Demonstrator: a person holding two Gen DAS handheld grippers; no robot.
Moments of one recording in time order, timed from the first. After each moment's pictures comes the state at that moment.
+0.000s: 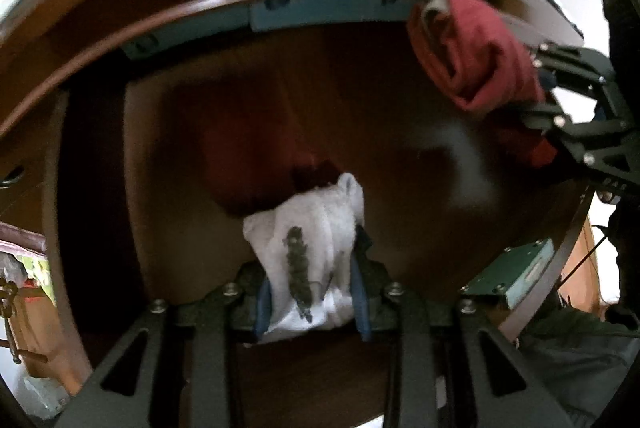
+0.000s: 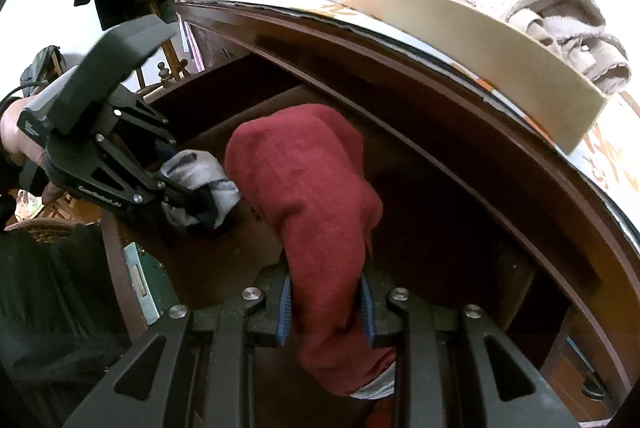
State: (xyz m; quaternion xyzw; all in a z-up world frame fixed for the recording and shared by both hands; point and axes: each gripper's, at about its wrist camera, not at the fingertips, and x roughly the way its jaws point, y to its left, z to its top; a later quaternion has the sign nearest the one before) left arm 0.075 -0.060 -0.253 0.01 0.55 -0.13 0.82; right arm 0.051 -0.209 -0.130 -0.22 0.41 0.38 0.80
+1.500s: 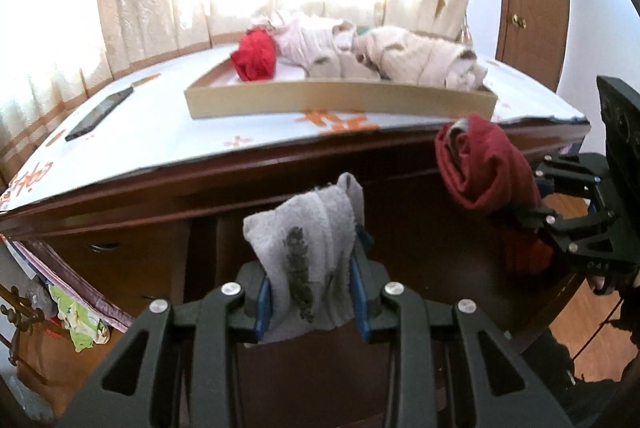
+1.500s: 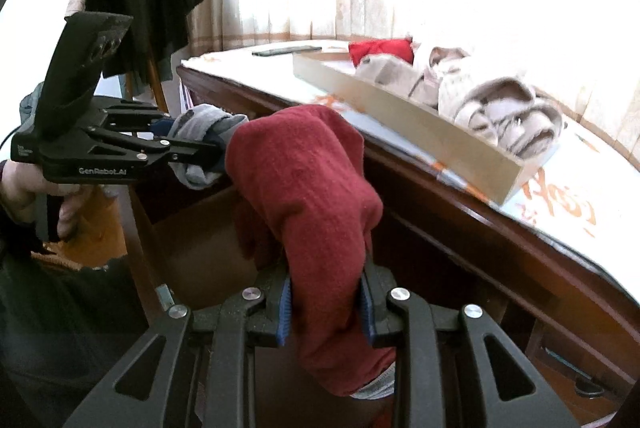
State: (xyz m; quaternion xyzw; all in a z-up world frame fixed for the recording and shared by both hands) left arm 0.024 -0.004 -0.156 0.02 0.32 -0.04 0.94; right arm 0.020 -0.224 -0.099 -0.17 0.30 0.37 0.86
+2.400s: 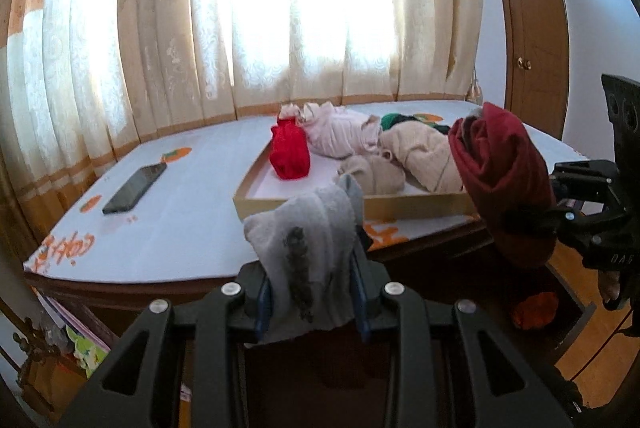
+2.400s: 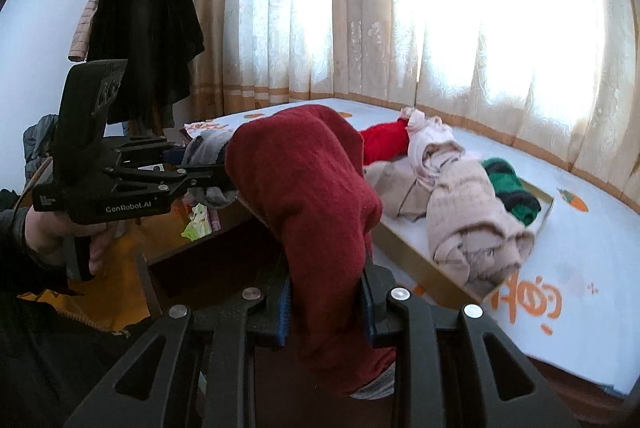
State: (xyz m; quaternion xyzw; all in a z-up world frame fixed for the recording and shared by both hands) left arm 0.028 0.019 -0.093 0.04 0.22 -0.01 0.97; right arm 0.032 -0.196 -0.029 -0.14 0.23 0.38 0.88
